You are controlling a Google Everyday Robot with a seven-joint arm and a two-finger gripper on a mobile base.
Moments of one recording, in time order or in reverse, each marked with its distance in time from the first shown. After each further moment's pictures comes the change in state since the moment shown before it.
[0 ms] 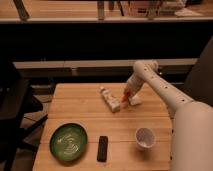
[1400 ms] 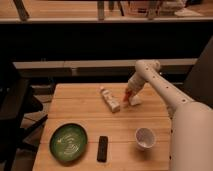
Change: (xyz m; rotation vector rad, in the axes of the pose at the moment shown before) arm 0.009 0.006 -0.002 0.008 -0.002 0.014
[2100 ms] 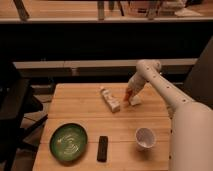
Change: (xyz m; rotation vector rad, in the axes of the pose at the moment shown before) arm 0.005 0.002 0.000 0.008 0.002 0.004
